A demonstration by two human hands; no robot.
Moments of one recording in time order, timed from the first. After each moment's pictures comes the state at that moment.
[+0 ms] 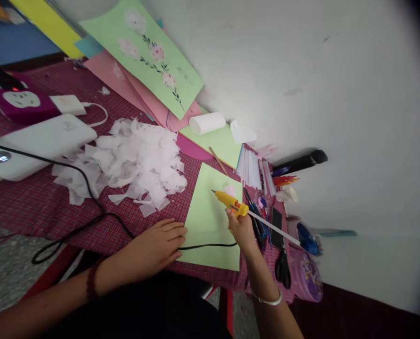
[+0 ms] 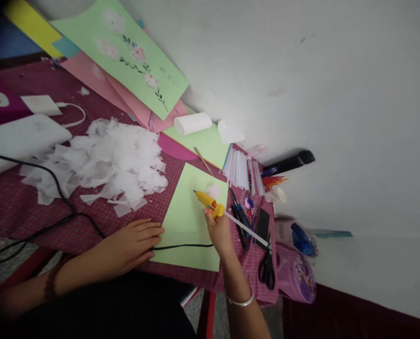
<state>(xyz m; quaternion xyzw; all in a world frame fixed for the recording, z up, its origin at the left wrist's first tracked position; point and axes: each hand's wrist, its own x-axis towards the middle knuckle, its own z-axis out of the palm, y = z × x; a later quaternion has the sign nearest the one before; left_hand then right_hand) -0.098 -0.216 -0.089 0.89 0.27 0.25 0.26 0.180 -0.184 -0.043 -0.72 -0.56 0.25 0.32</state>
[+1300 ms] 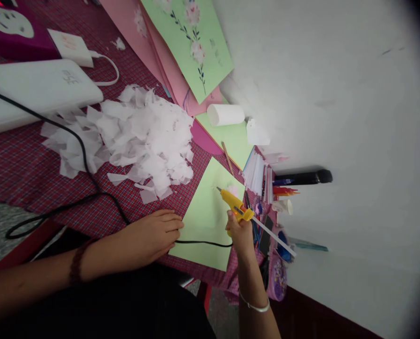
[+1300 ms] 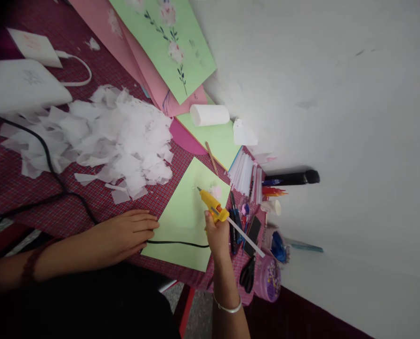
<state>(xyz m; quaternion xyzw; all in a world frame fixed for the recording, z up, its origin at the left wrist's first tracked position) -0.096 -0.211 -0.083 0.87 0.27 0.29 0.30 0.175 -0.184 -0.025 -0.79 -0.49 0.28 0.24</state>
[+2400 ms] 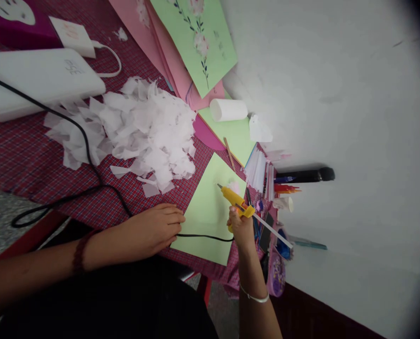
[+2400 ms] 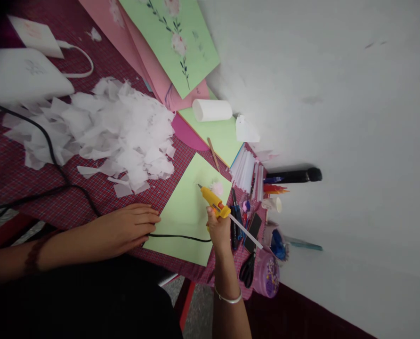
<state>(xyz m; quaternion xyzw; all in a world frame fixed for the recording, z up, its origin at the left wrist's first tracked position) -0.099 -0.211 -0.083 0.86 0.27 0.29 0.32 0.182 -0.185 -0.033 -0.78 -0.49 0.29 0.25</state>
